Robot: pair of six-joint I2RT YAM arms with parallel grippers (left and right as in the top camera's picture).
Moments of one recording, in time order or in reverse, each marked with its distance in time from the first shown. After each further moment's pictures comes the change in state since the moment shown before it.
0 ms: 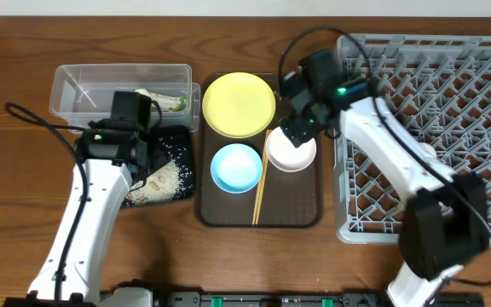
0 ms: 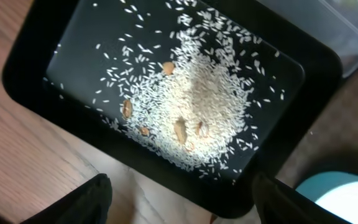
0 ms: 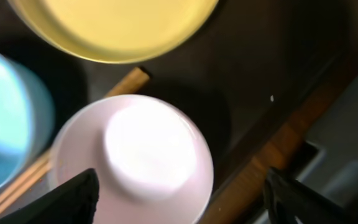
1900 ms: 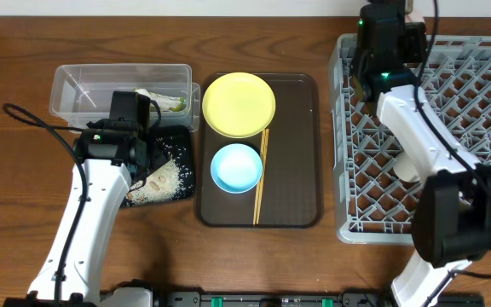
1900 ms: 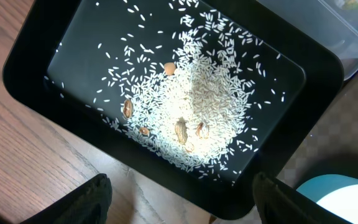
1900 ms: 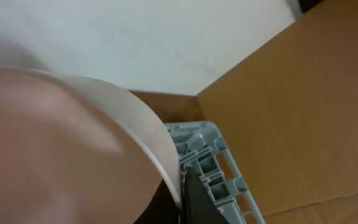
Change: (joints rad) left arm 0.004 0.000 0.000 0.000 0.000 -0.008; right arm -0.217 0.029 0.008 0.766 1.036 -0.125
